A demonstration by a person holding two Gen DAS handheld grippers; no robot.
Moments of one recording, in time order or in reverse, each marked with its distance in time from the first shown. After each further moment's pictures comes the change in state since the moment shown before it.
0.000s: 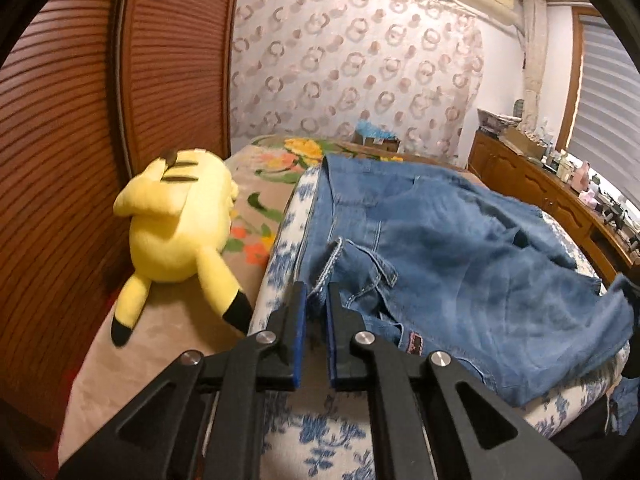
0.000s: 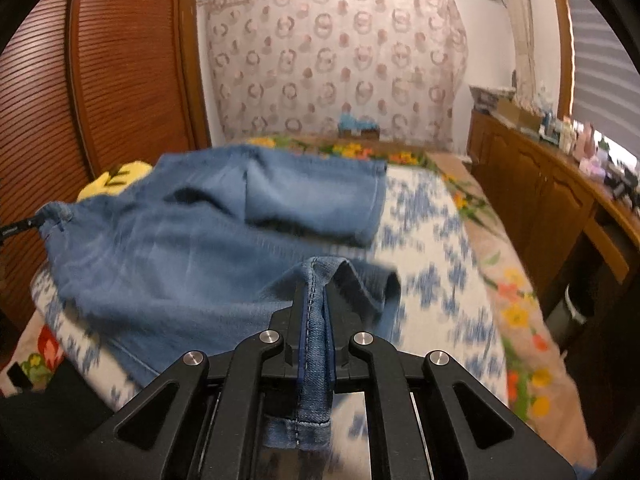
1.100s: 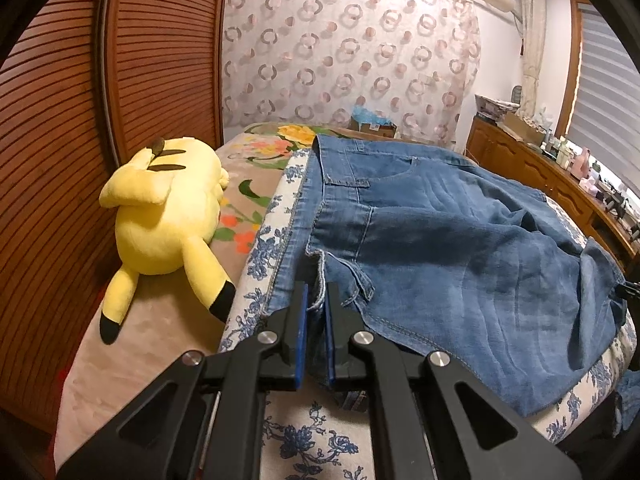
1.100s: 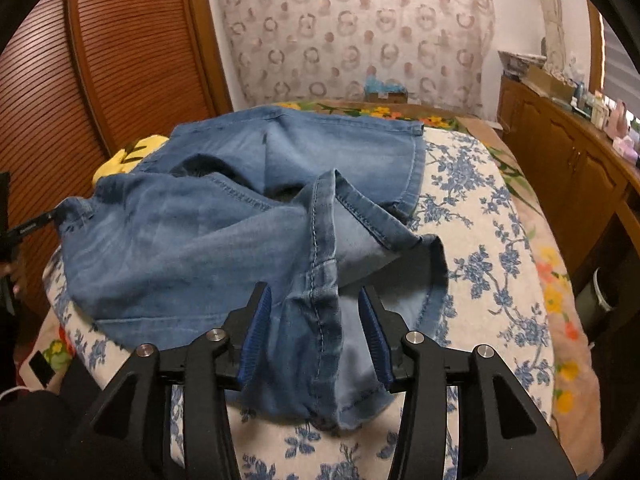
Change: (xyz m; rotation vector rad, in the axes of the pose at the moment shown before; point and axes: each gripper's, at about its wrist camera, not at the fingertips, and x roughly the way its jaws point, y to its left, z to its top) left arm 0.022 -0.020 -0.015 0.016 0.040 0.003; right arm 0.044 0.008 -0.008 0.015 0.155 0.114
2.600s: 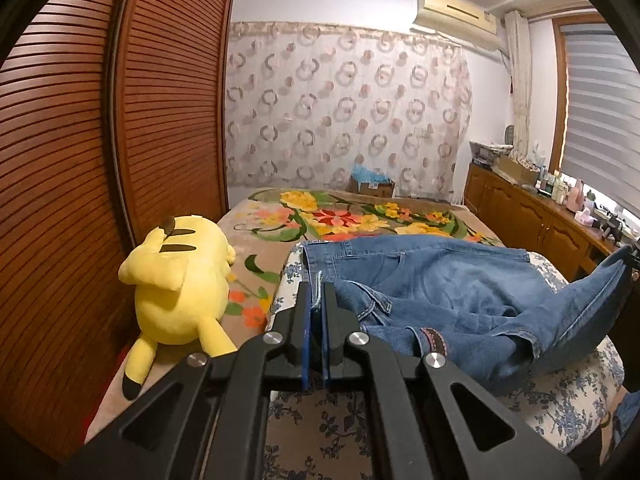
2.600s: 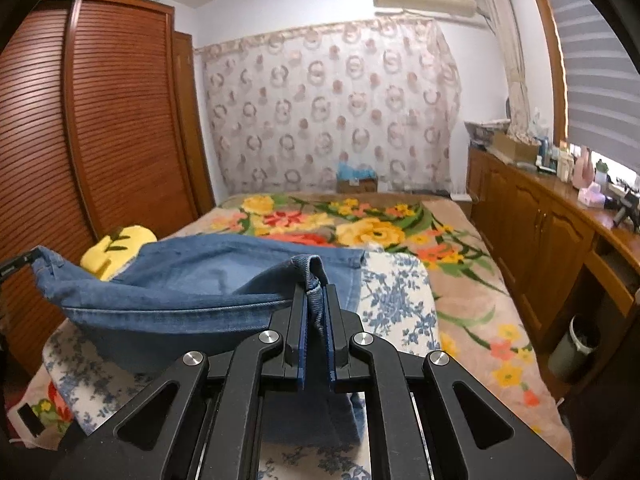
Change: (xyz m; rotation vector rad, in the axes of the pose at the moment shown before) left arm -0.055 -0.015 0.065 0.025 -0.201 0.020; right arm -0.083 -0.047 0.074 0.013 -0.302 -0.085
